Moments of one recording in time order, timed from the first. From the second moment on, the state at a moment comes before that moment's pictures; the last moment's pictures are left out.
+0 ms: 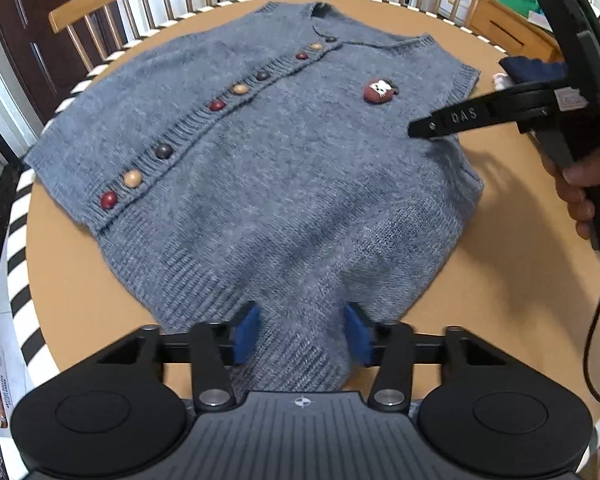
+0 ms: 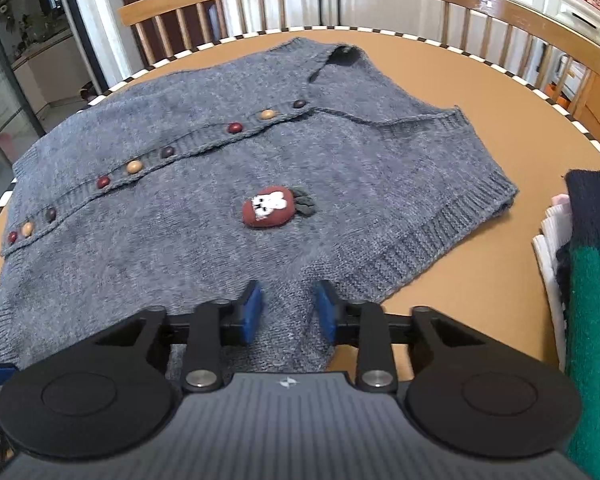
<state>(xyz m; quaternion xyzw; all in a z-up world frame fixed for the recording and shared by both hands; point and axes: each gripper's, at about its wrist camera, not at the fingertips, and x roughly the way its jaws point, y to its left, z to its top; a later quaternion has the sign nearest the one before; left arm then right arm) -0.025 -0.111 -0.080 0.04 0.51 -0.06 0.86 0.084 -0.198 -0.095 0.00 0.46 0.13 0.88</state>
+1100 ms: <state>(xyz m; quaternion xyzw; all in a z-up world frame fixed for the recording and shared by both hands) 0.039 -0.026 -0.076 0.08 0.51 0.01 0.86 0.005 -0.119 -0.080 -0.01 0.49 0.21 0.84</state>
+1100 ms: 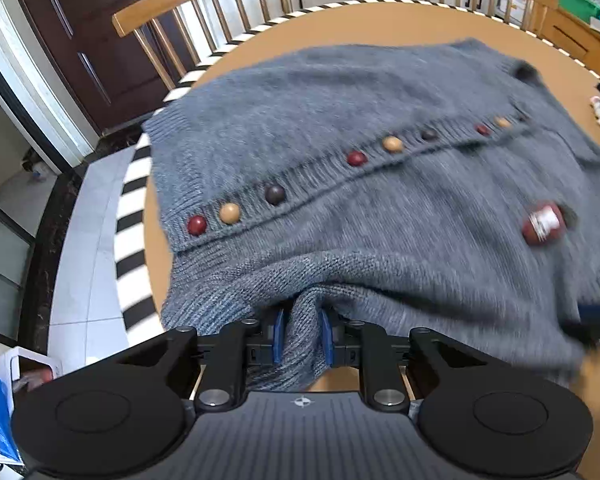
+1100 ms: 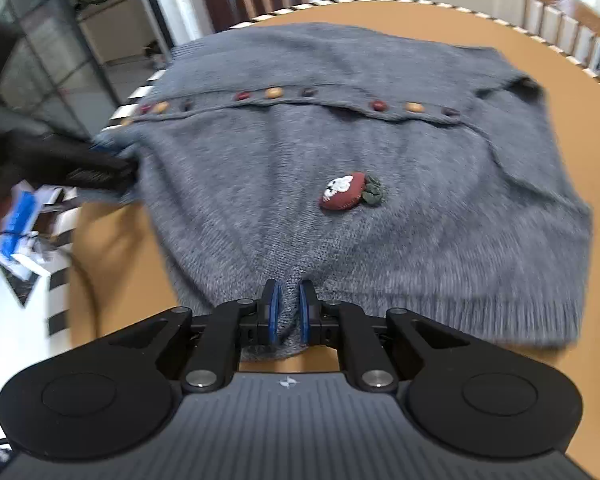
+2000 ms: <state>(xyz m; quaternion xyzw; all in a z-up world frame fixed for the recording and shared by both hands) 0.023 -0.038 -0.079 0.07 0.51 0.00 0.86 0.024 -0.262 -0.077 0.01 0.49 -0.03 0.87</state>
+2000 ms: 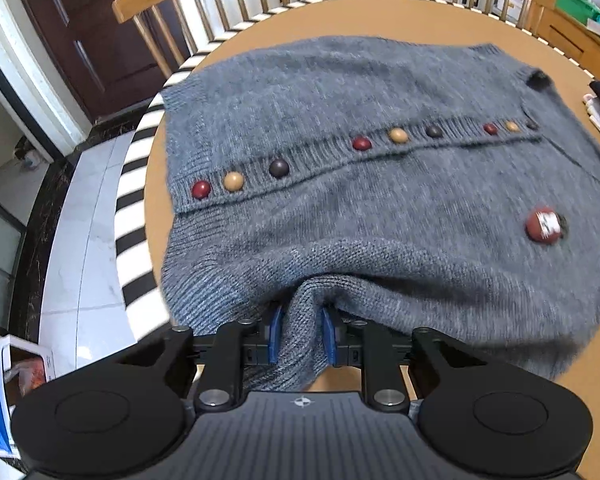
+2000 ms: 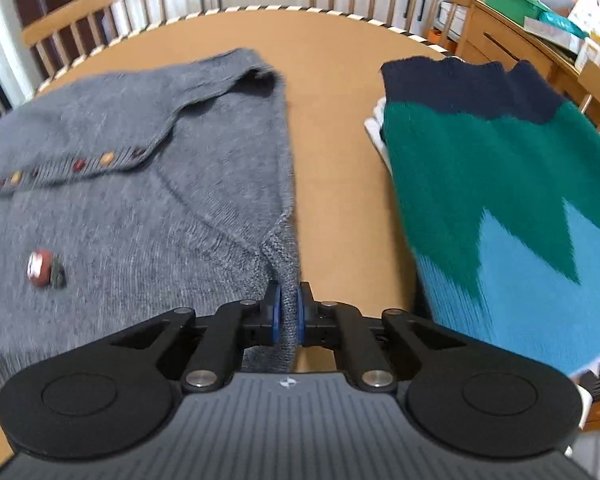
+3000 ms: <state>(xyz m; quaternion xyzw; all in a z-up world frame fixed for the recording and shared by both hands) 0.219 0.047 -0.069 0.05 0.42 0.06 0.90 0.224 -0.291 -0.055 0.07 0.41 -0.04 0.91</state>
